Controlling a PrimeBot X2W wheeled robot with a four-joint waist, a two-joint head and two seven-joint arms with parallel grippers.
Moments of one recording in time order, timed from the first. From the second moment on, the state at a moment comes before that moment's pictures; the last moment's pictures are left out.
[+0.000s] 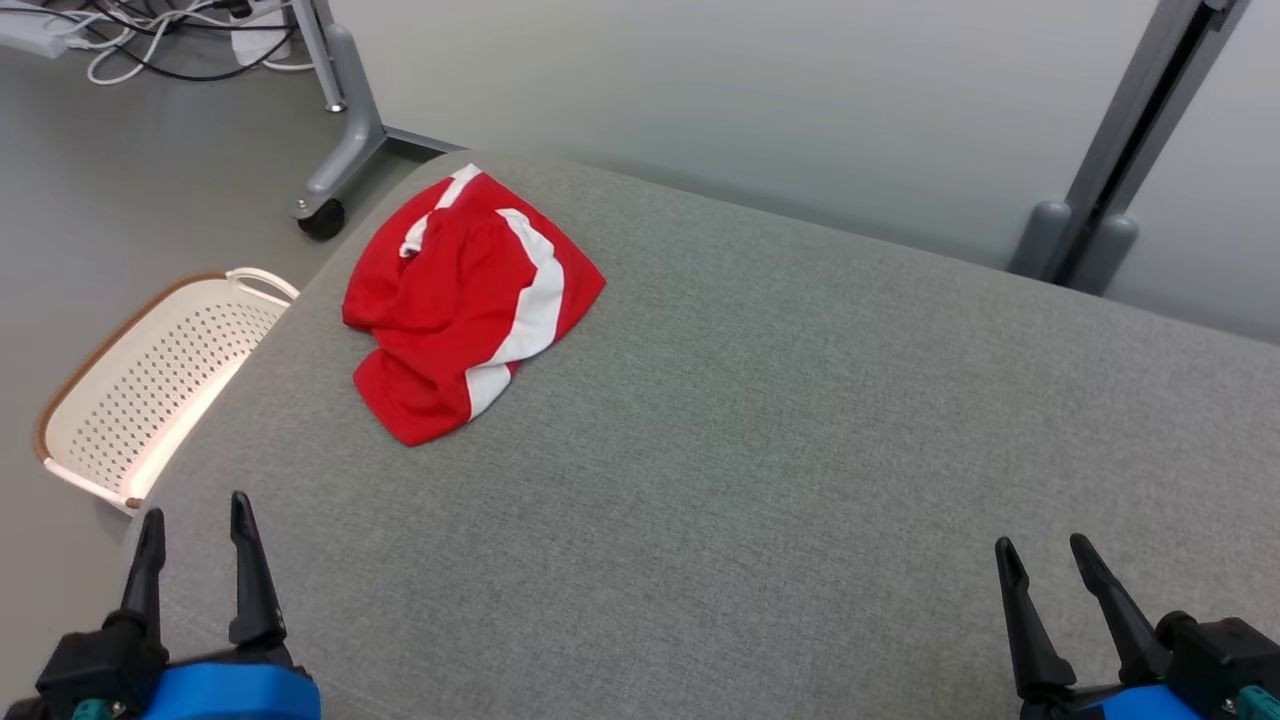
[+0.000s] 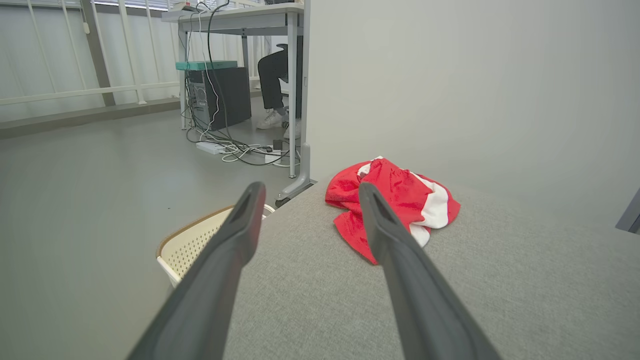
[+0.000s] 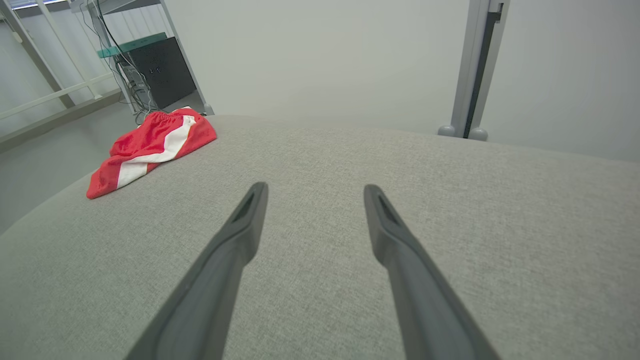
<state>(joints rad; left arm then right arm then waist) 0.06 0.19 0.00 0.14 -0.30 0.05 -0.26 0.15 -0.05 -0.05 -0.01 0.20 0.13 -0.07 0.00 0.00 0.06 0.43</state>
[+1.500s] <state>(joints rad) -0.91 0.44 0.02 1.00 -0.42 -0.06 0.26 -0.04 -0.12 -0.13 -0.39 0.10 0.13 0.07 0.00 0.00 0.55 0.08</state>
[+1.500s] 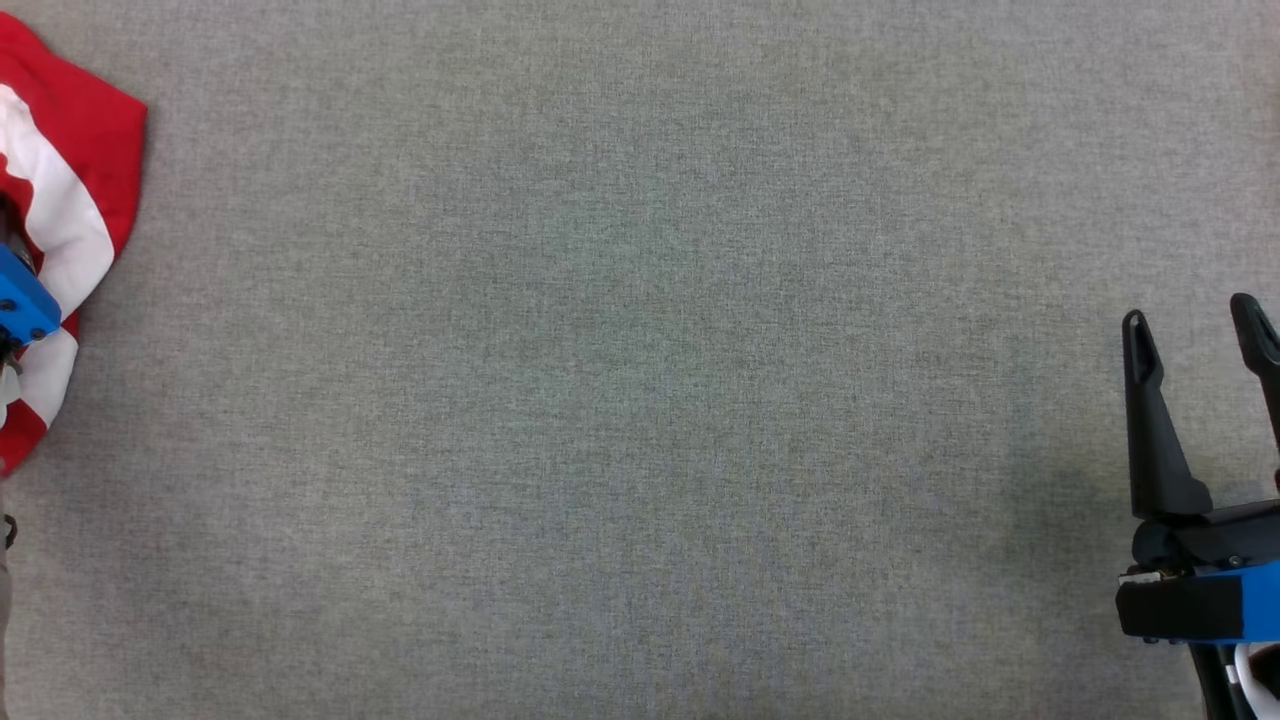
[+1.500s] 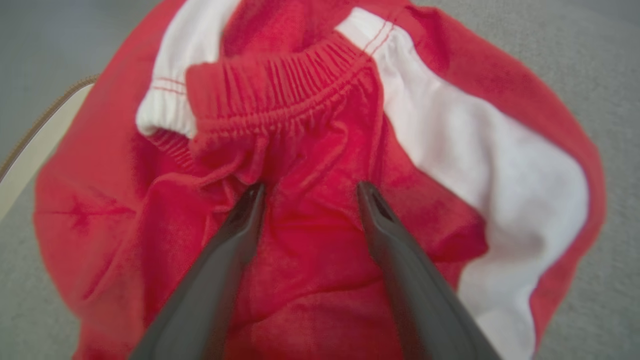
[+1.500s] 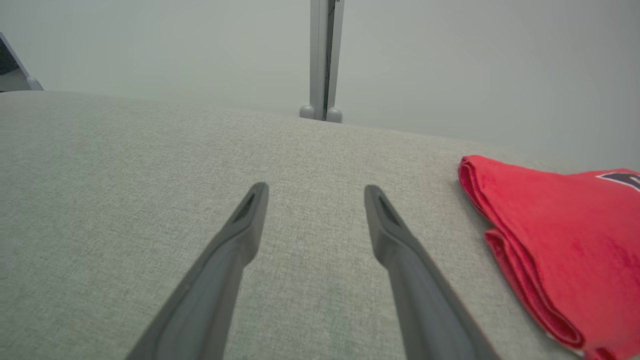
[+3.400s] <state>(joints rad) -0.80 0.23 -0.46 0.36 -0.39 -0.11 0.07 0.03 -0.05 -0.03 -0.09 0.23 0.13 -0.13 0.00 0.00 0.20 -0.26</state>
